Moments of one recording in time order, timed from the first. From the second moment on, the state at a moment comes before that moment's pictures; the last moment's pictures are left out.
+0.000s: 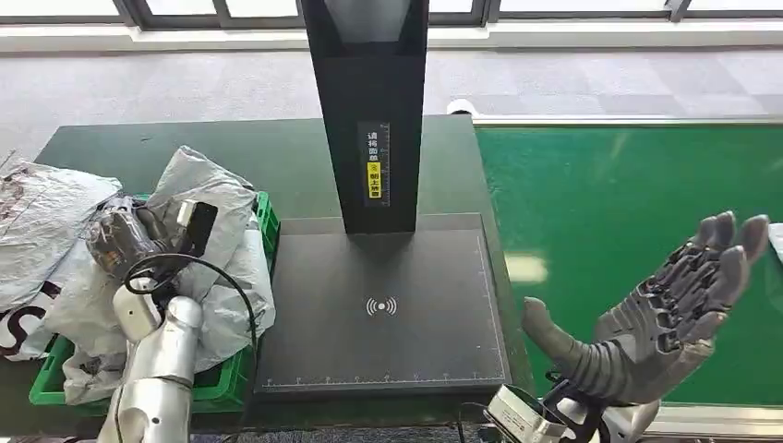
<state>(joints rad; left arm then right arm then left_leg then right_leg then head) -0.51 -0.13 0.57 -0.99 -1.57 0.70 0.03 0.04 0.32 0.13 -1.88 0.80 -0.70 -0.70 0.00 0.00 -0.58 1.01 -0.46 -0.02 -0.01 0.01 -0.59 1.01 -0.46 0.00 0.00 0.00</state>
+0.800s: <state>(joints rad) -0.55 -0.01 0.47 -0.72 -1.57 0.54 0.22 0.03 0.32 0.13 -1.85 0.80 -0.70 -0.70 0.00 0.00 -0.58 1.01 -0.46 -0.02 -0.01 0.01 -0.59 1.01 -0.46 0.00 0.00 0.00</state>
